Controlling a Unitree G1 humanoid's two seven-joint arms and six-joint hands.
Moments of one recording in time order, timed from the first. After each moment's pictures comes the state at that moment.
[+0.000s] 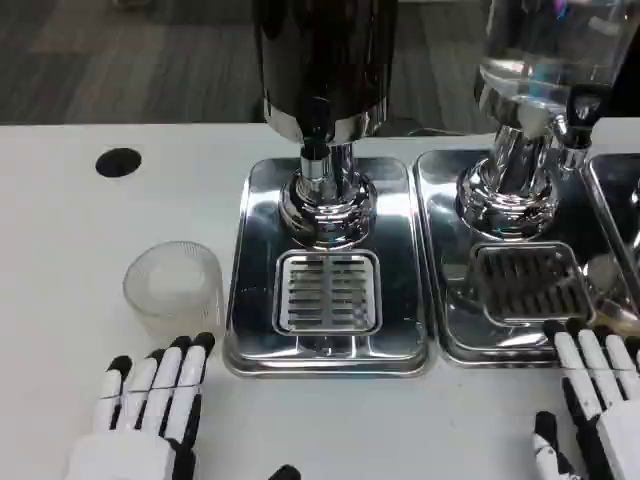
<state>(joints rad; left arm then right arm) 0.51 0.40 -0.37 0.03 1.03 -0.03 0.84 0.40 -0.48 0.28 0.12 -0.99 -0.08 -0.72</state>
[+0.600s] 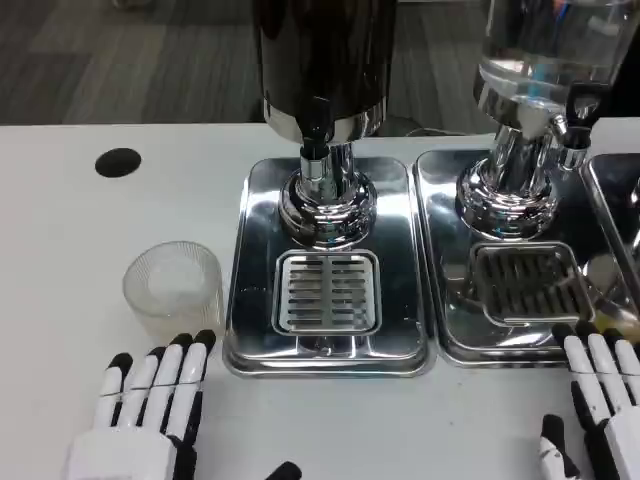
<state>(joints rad) 0.51 0.40 -0.38 0.02 1.04 -0.01 0.83 0.41 -0.48 0.28 0.15 -0.98 -0.09 -0.75</state>
